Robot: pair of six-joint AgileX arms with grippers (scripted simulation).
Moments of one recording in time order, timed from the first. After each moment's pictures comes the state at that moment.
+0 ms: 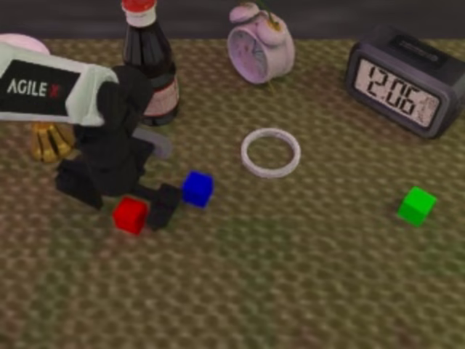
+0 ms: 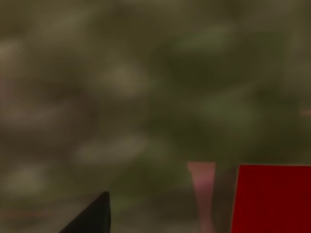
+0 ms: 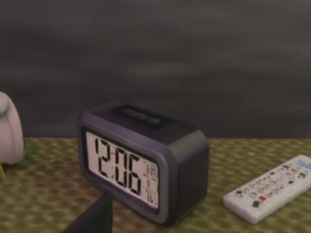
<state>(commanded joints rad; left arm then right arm) -0.33 2.20 1.32 -0.70 0.00 0.09 0.00 0.00 0.00 0.00 0.00 0.00</state>
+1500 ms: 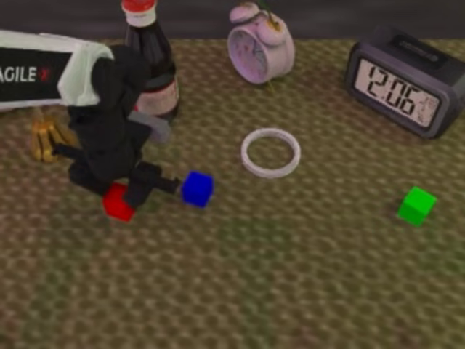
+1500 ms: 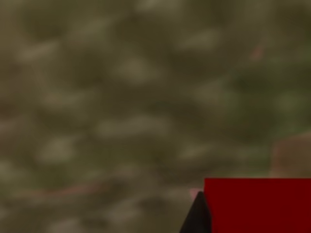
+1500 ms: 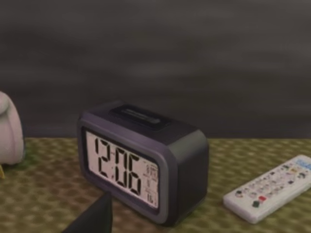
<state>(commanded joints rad) -0.32 2.10 1.40 -0.83 0.01 0.09 0.00 0.00 0.00 0.00 0.00 0.00</state>
